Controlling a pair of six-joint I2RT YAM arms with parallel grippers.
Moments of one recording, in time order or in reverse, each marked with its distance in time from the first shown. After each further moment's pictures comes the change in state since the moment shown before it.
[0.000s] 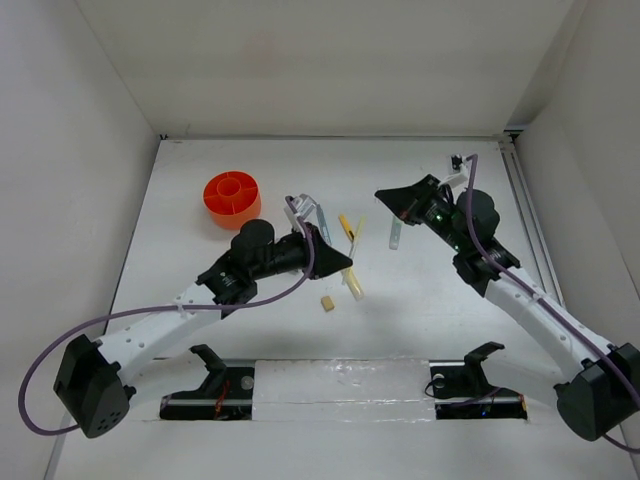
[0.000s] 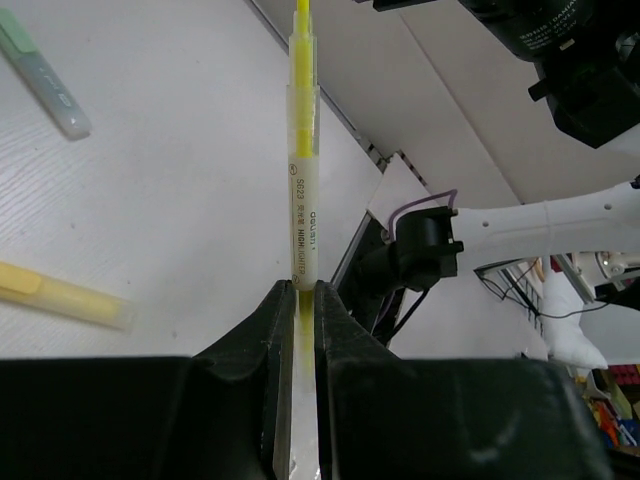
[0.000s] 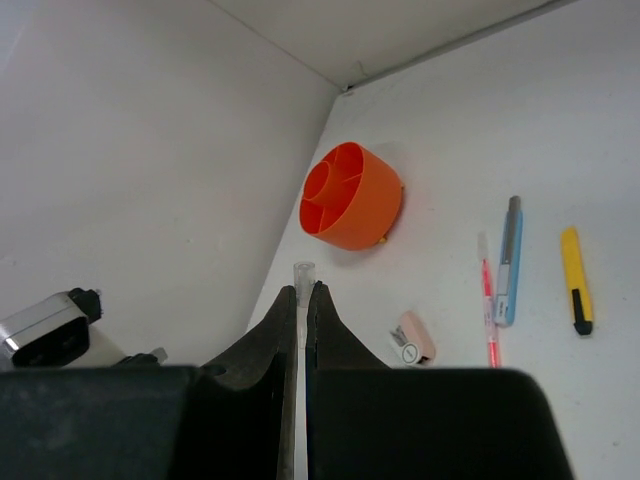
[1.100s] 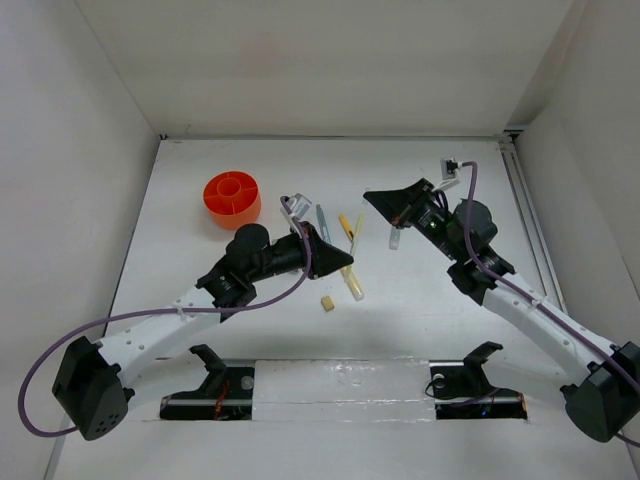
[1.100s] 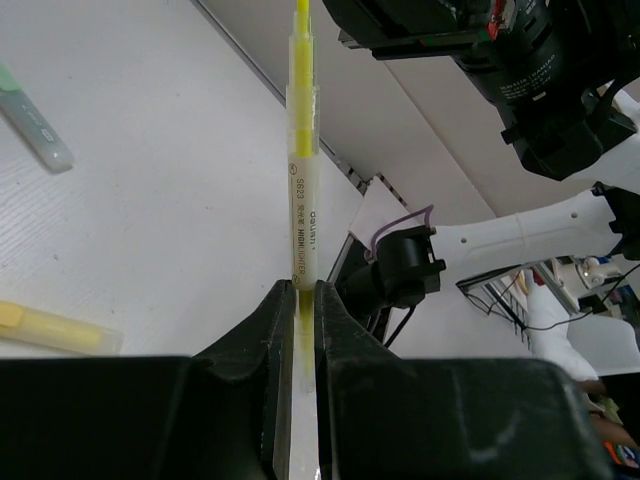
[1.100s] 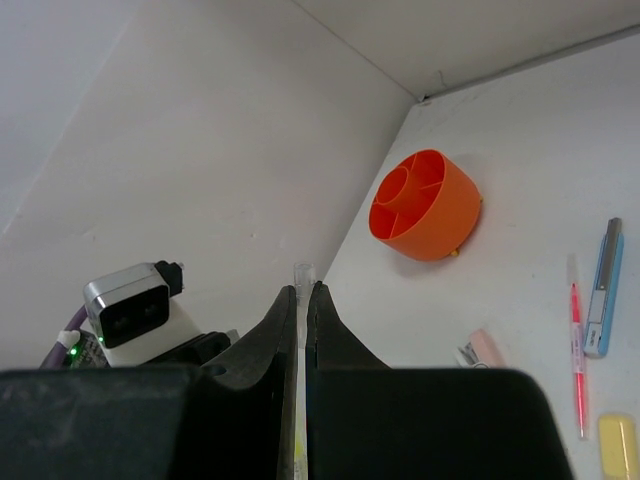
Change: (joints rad) left arm 0.000 -0.008 -0.051 0.147 0.016 -0.048; right arm 0.116 -0.030 -0.037 0.153 0.048 0.047
